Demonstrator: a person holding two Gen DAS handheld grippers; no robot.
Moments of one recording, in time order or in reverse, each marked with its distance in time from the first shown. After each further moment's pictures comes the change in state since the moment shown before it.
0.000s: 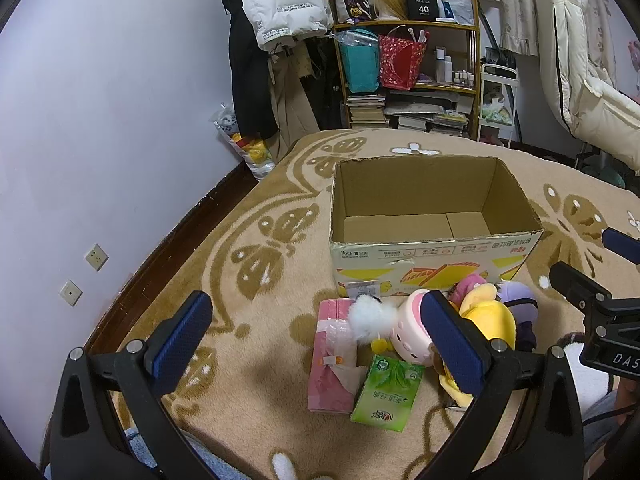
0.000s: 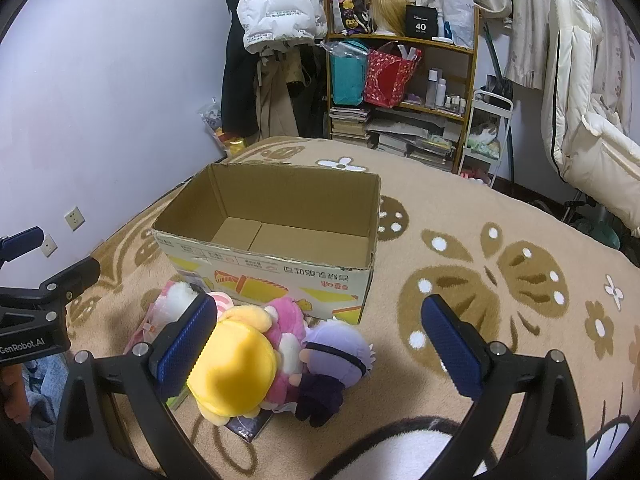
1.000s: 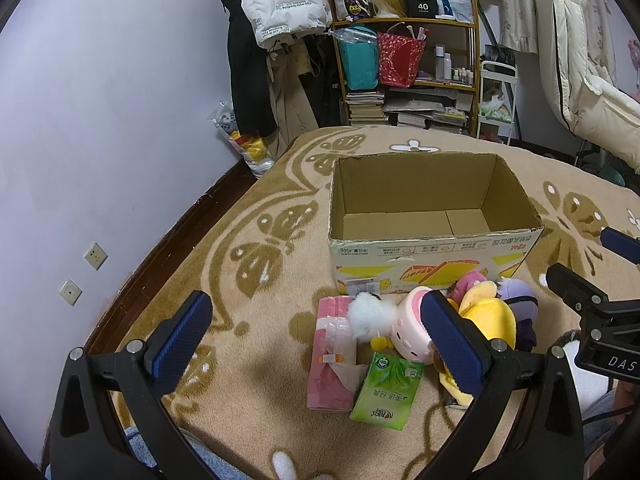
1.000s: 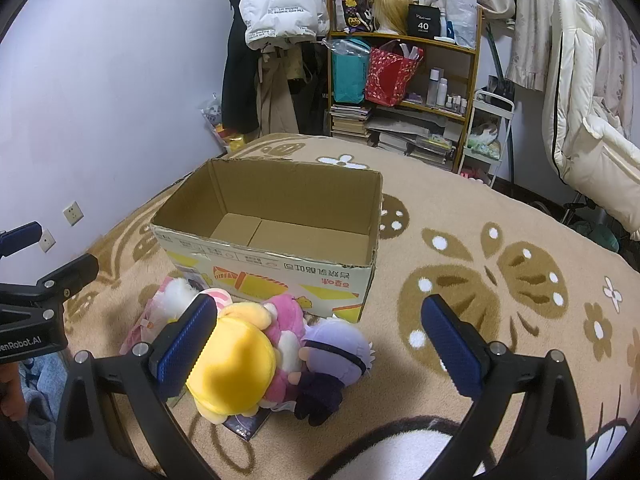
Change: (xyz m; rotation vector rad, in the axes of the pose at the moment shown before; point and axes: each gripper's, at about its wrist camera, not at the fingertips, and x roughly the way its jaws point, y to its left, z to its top) left arm 0.001 -0.002 -0.001 0.003 0.007 -0.004; right arm 0.001 0.001 0.000 -0.008 0.006 -0.002
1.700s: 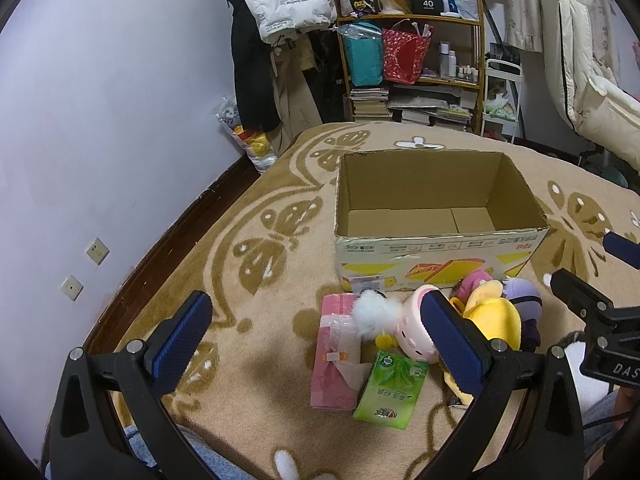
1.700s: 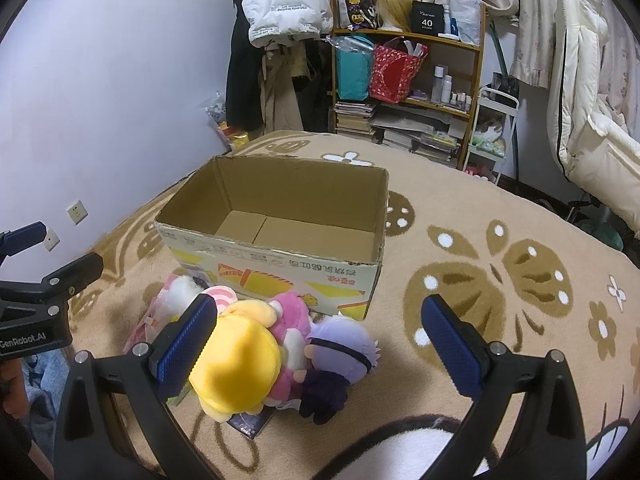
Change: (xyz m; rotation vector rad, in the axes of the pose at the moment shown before) left arm 0.006 0.002 -0.002 -0.014 0.021 0.009; right arm 0.001 -0.001 -0.004 0.000 0.012 0.019
